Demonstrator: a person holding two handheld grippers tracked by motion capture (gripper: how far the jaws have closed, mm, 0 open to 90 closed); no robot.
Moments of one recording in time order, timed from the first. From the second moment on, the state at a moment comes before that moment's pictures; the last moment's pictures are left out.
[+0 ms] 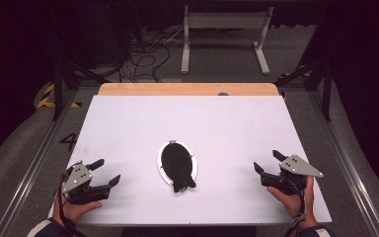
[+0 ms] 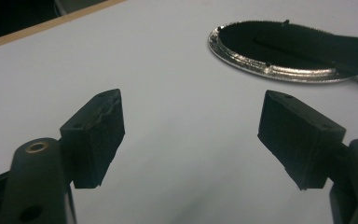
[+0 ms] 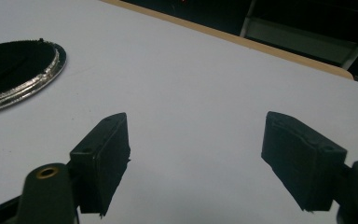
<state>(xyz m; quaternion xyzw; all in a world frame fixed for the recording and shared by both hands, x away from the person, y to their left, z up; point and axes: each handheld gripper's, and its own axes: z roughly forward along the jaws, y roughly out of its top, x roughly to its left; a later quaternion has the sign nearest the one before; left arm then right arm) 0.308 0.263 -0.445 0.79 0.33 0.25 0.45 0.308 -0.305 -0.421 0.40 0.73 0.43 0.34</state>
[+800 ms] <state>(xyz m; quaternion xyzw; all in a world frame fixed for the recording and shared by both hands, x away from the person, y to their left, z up) 0.341 0.219 -0.458 0.85 0.27 0.17 0.41 0.343 -0.268 -0.444 0.40 0.79 0.40 0.24</state>
